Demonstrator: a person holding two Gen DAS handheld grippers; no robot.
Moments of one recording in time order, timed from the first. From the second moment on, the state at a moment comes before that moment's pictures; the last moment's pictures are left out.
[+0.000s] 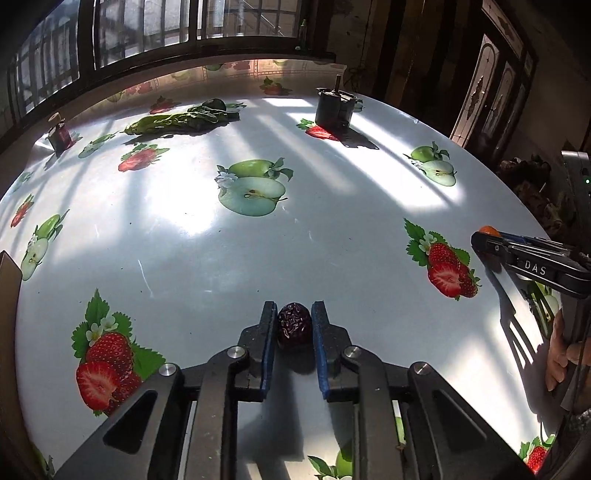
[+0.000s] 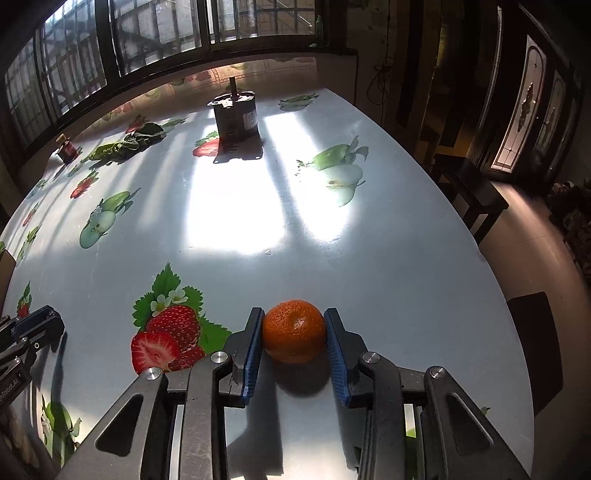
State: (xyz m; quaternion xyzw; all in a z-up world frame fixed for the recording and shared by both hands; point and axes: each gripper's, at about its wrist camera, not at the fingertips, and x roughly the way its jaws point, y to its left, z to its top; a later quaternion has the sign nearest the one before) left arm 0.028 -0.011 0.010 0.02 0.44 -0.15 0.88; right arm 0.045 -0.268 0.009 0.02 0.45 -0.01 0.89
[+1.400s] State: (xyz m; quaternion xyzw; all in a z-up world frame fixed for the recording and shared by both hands) left arm -0.037 0.360 0.047 -0.11 0.45 0.12 0.88; right arm -0.013 0.210 0.029 -0.11 0.45 0.34 0.82
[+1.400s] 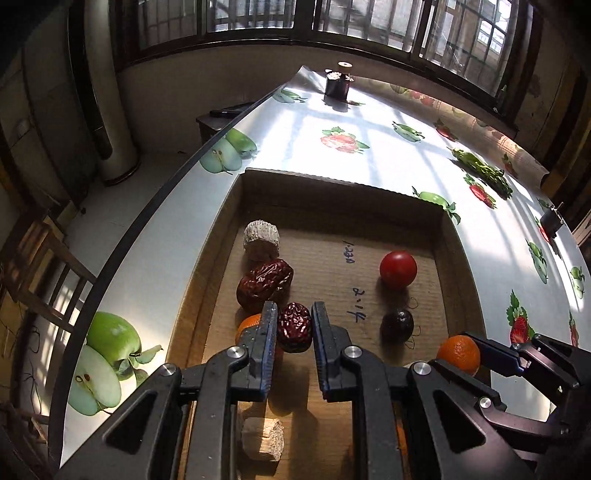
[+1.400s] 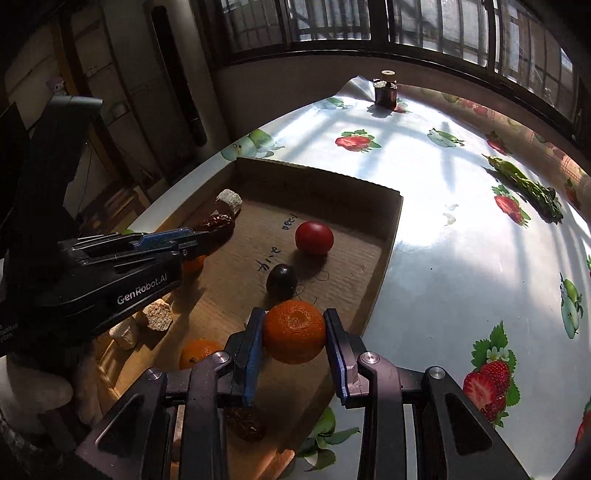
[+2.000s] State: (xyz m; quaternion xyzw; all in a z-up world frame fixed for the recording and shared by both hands) left arm -0.067 0.356 0.073 -0.12 0.39 0.14 0.90; right arm -0.016 0.195 0.035 -0.09 0.42 0.34 0.84
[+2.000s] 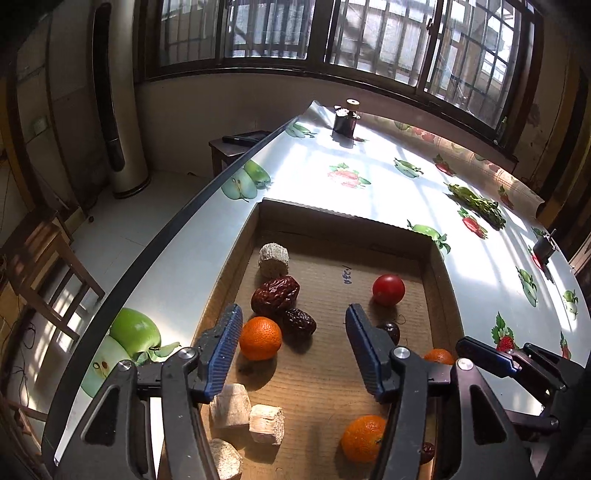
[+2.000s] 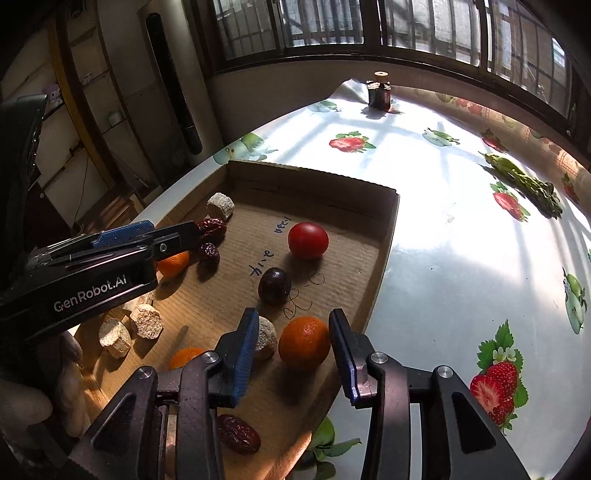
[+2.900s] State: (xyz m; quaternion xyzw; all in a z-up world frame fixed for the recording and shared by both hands) left arm -0.219 0.237 0.159 -0.03 0.15 0.32 0.94; right arm -0.113 0.074 0.070 -0.01 0.34 0.28 0.90
